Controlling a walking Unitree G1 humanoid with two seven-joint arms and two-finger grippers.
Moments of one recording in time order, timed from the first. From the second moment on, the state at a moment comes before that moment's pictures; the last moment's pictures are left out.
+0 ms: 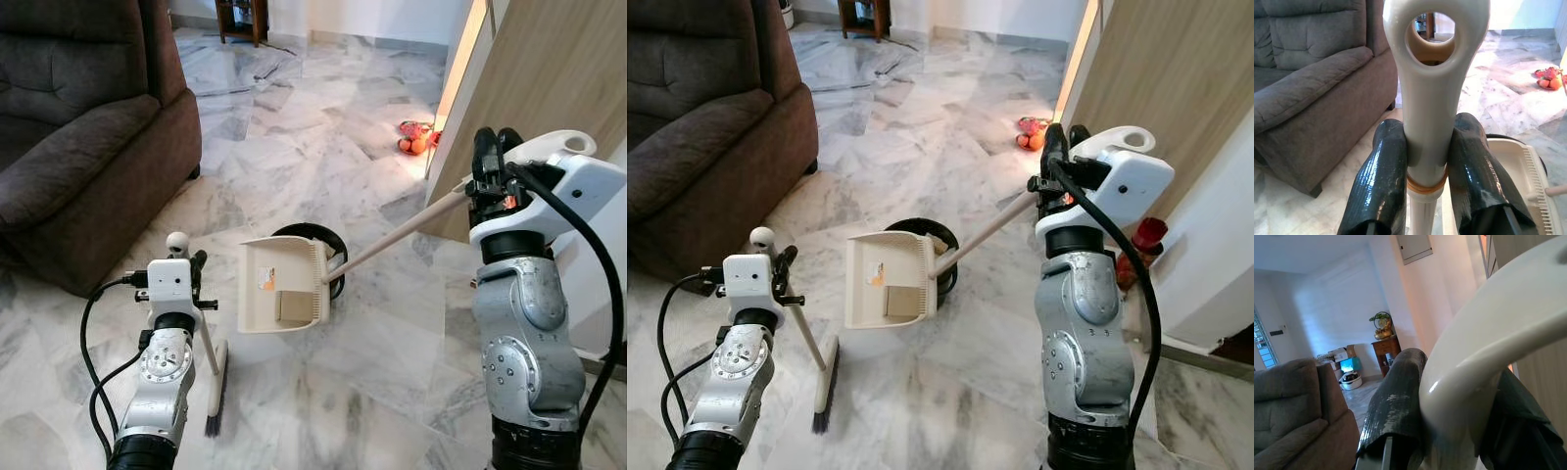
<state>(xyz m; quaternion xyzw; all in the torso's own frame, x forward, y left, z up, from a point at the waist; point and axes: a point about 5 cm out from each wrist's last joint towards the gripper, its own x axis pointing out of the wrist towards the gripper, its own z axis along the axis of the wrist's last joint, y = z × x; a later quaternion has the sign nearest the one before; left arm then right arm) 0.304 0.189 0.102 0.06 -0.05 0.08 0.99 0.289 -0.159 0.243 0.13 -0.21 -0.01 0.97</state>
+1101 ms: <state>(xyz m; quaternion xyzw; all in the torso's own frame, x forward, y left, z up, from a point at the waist) 0.304 0.187 0.102 0.08 -0.05 0.07 0.99 0.292 -0.152 0.245 0.13 -0.22 0.01 0.97</state>
